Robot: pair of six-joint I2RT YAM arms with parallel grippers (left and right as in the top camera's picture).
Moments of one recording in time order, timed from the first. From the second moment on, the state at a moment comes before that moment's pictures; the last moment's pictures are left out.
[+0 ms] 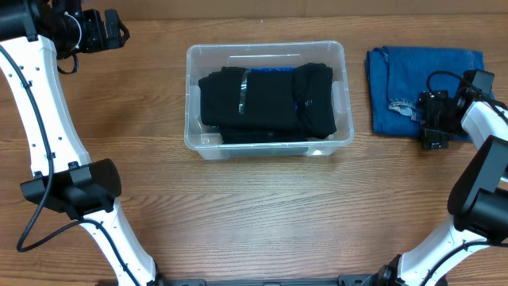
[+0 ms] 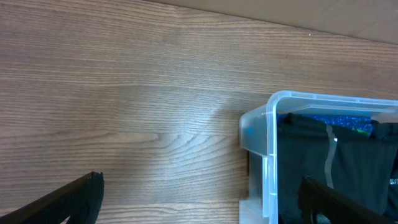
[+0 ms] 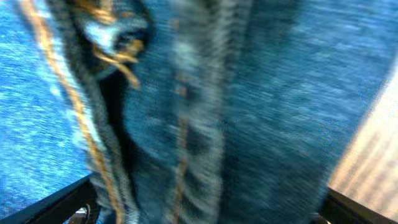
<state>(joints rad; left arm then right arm) 0.26 2.21 2.67 -1.50 0.33 0.05 -0.42 2.01 1.34 -0.57 -0.19 1.11</state>
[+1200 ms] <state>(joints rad) 0.26 2.21 2.67 -1.50 0.33 0.05 -0.30 1.65 1.68 -0.90 -0.15 0.73</state>
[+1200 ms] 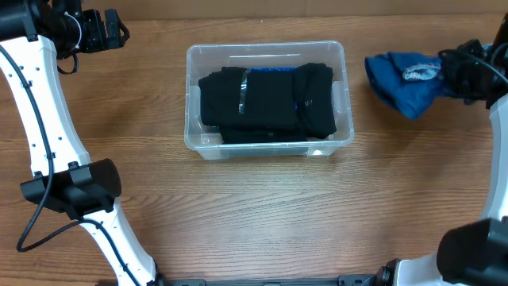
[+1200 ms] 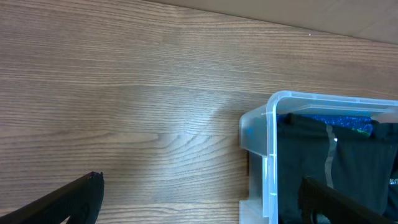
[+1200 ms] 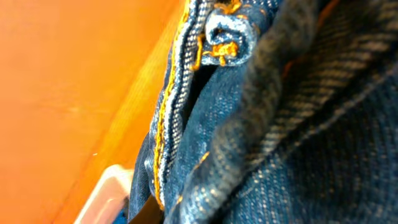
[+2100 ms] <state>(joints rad) 0.26 2.21 2.67 -1.50 0.33 0.05 0.46 1.54 1.71 -0.84 0.17 1.04</state>
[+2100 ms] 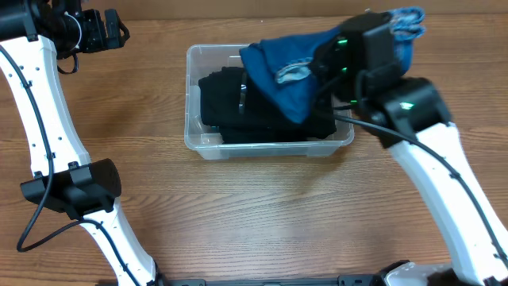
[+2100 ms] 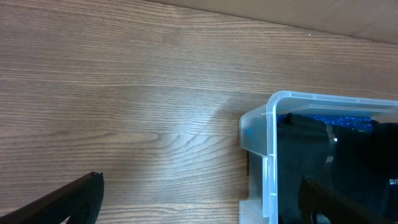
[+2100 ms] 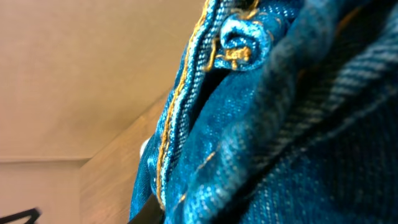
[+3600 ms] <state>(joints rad) 0.26 2.21 2.67 -1.50 0.33 0.05 0.69 1.82 1.73 -0.78 0.33 1.20</state>
